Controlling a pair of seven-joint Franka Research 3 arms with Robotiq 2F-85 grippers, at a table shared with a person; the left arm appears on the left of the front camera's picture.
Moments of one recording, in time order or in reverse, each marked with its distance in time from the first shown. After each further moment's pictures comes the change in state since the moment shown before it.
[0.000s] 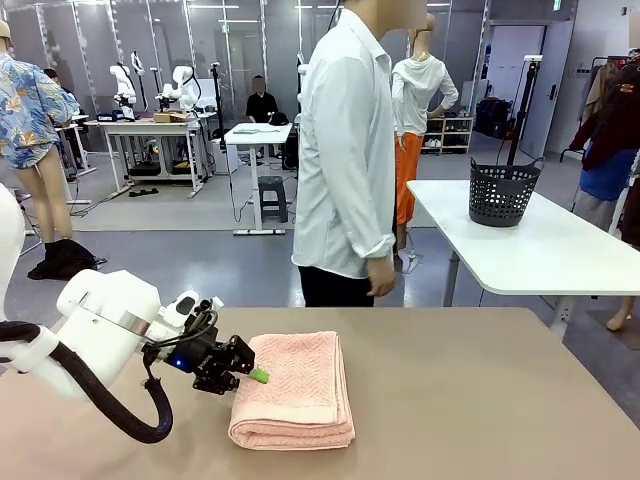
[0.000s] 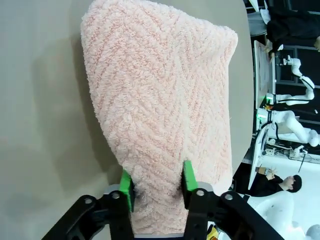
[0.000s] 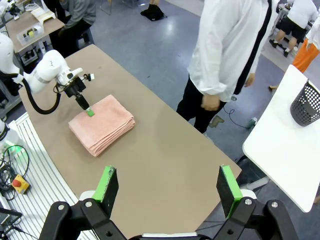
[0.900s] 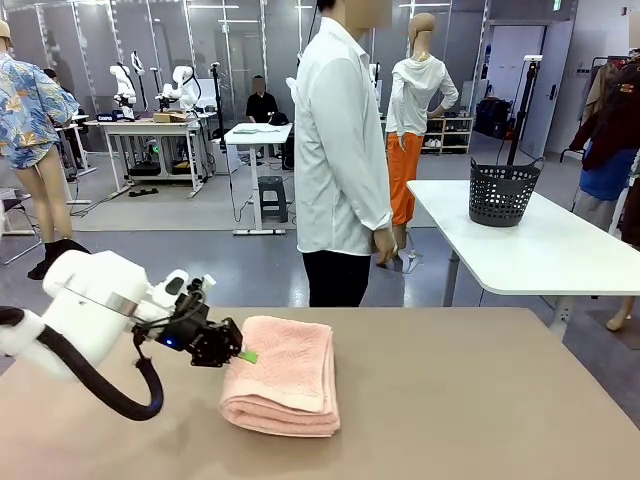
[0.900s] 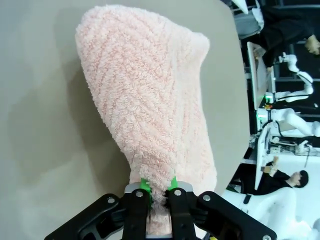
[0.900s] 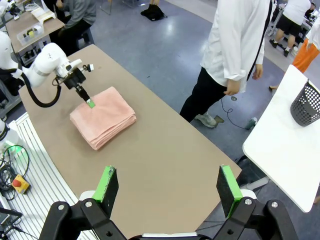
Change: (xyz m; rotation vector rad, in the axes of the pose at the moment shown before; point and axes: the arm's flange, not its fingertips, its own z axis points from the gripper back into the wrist) left arm 0.022 -0.011 0.040 -0.009 -0.050 -0.092; right arm 0.000 0.000 0.000 0.001 0.000 0.000
